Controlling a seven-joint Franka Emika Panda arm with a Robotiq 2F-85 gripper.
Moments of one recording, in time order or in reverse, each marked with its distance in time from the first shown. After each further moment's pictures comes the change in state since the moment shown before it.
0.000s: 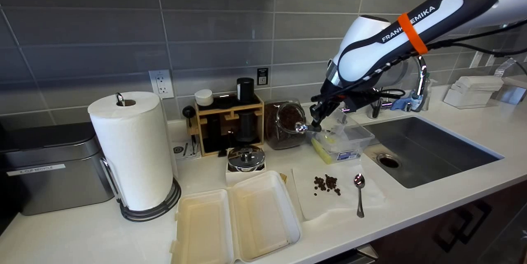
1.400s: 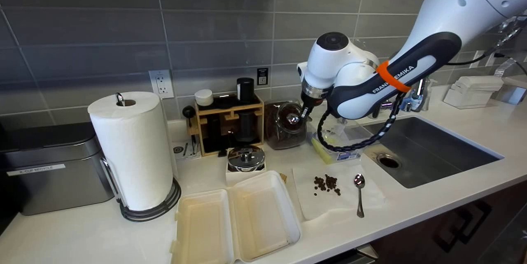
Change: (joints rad) arm 0.188 0.201 -0.194 0.210 -0.795 0.056 0.291
